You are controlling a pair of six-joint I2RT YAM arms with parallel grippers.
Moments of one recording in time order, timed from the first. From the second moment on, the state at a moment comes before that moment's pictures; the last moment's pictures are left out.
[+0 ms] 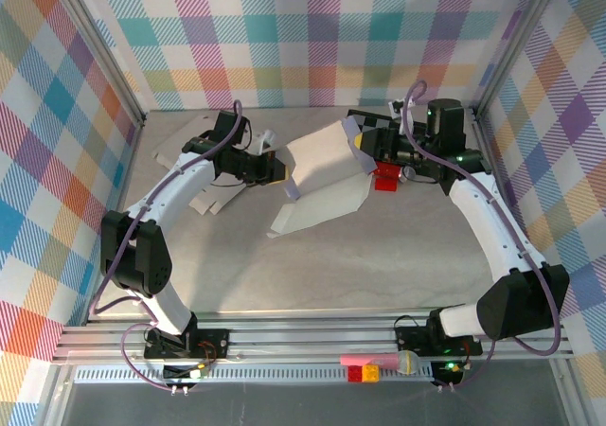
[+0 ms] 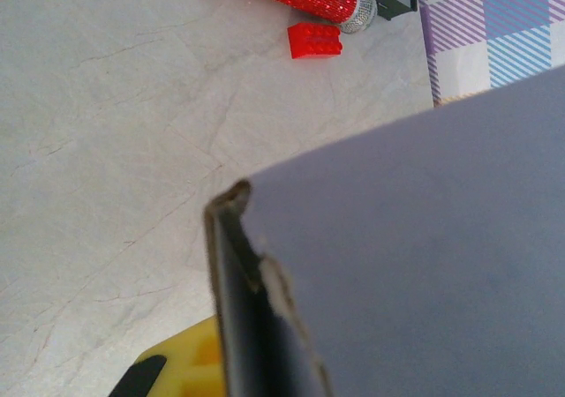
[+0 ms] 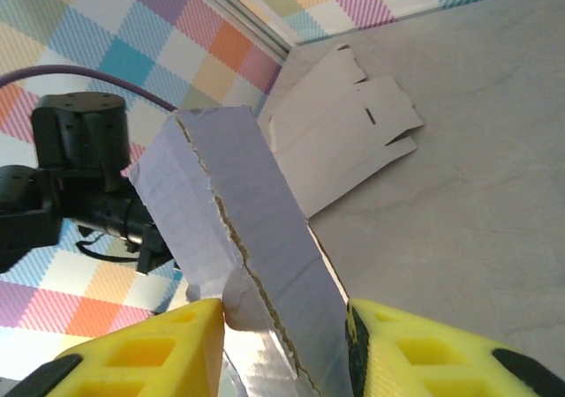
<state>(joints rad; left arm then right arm) -0.32 1.69 1.46 -0.74 0.70 -0.37 0.21 1.37 1.33 -0.45 -0.76 0.44</state>
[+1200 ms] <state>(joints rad) -0.32 1.69 1.49 -0.82 0.67 -0.34 0.51 1.56 1.57 -0.76 0.03 0.08</state>
